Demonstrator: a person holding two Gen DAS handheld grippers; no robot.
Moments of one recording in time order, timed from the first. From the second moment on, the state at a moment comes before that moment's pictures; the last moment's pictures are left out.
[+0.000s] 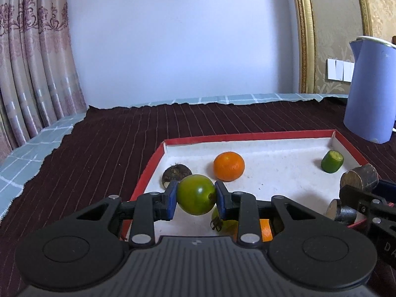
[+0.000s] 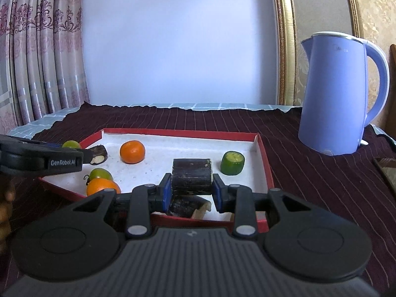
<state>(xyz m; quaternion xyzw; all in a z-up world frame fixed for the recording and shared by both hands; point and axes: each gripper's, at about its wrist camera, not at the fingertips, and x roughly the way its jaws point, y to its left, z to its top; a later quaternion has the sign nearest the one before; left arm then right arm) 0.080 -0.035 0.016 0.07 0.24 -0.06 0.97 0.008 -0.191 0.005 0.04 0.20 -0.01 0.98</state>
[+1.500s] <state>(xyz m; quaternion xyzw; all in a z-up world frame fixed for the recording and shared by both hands) 0.126 -0.050 0.017 0.09 0.24 -0.03 0.97 0.061 -0.190 0.012 0.02 0.19 -0.02 0.98</state>
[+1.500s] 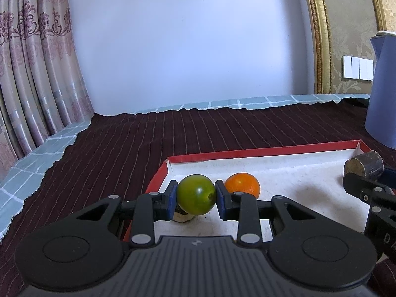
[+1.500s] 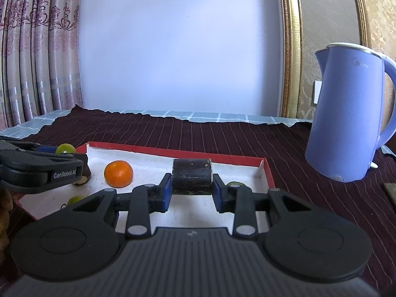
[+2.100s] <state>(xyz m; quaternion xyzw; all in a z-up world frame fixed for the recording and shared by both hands) 0.138 -0.053 0.018 0.09 0.24 -0.03 0.97 0.081 -0.189 0.013 0.01 0.20 -0.03 0.98</state>
